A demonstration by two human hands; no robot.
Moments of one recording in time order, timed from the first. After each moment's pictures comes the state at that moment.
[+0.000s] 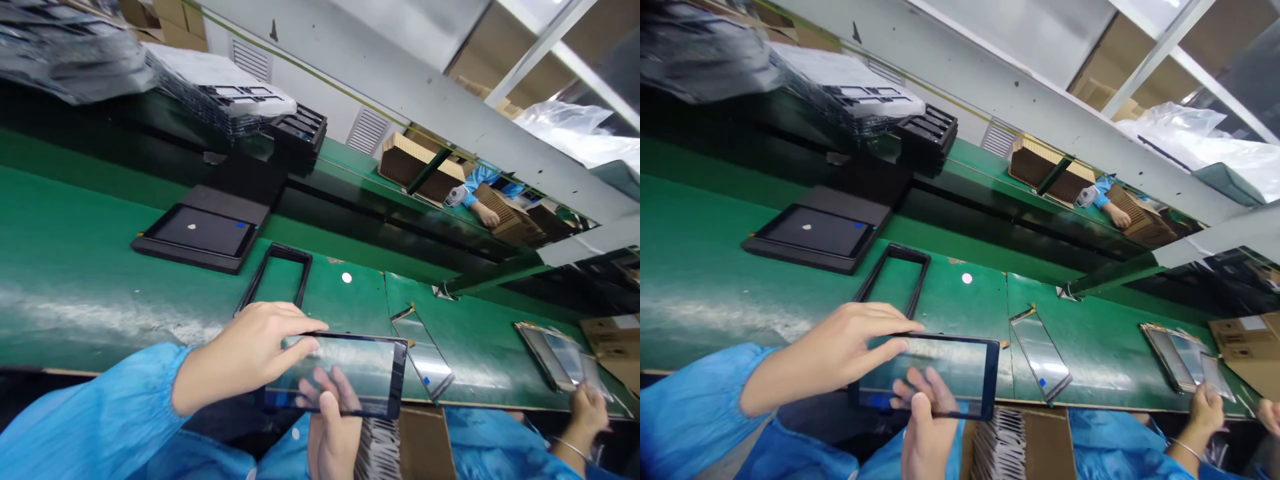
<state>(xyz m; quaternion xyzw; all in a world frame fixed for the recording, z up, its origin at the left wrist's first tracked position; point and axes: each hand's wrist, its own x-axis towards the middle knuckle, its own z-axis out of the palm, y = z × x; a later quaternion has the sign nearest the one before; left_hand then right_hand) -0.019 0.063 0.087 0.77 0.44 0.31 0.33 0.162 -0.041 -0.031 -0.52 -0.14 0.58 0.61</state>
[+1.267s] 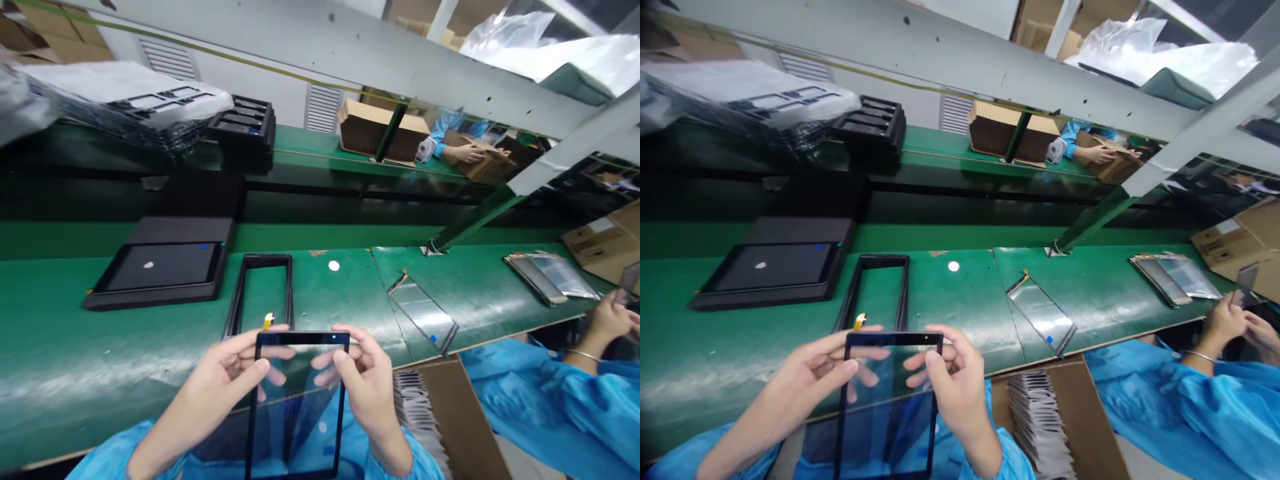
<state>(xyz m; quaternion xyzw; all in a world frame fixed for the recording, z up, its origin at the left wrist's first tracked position) -0.041 0.042 0.040 0.47 0.46 0.35 0.67 0.190 0.014 0.035 -0.49 -0.38 0.57 0.53</state>
